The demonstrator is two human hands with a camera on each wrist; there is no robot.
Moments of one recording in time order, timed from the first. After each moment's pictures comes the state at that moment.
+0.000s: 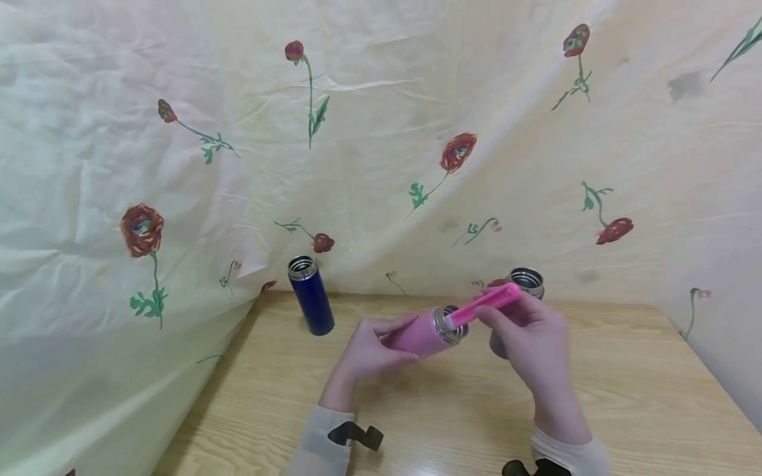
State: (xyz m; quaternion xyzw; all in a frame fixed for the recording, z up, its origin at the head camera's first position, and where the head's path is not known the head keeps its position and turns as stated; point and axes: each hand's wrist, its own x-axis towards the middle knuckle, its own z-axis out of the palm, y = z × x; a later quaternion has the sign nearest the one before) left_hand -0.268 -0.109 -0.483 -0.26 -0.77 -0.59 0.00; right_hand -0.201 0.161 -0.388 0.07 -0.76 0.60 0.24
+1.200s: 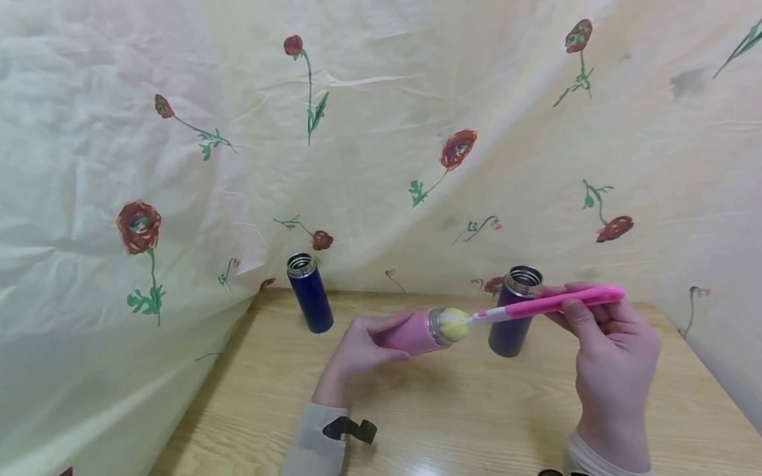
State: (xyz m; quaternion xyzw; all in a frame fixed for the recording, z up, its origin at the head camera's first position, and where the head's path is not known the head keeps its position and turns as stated) left_hand -0.271 -0.123 -0.485 -0.29 -0.77 -0.57 0.01; right_hand -0.172 0.199 -0.364 0.09 -0.52 0.78 0.34
